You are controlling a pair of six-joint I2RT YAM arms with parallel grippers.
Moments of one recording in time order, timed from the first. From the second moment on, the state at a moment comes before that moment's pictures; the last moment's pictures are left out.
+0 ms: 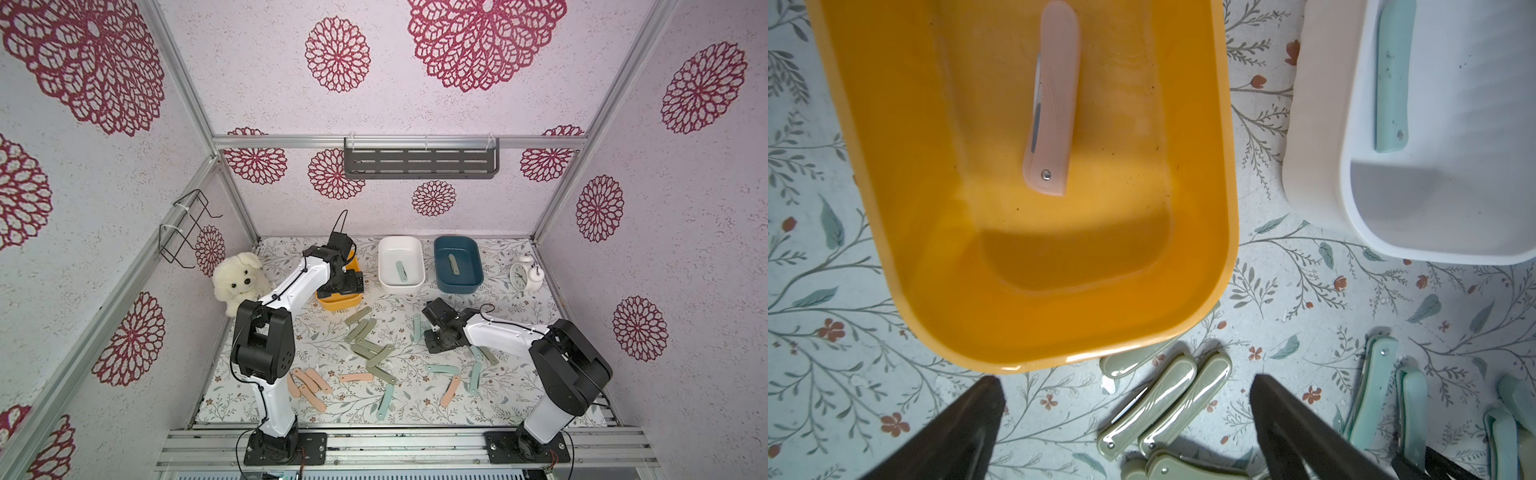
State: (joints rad) left arm -0.30 1.89 1.59 -0.93 -0.03 -0.40; right arm 0.71 1.66 0.95 -0.54 0.11 0.42
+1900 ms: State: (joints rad) left arm -0.31 1.89 1.71 -0.92 0.07 -0.45; right arm 0.54 2.49 2.24 -0.75 0.10 0.24
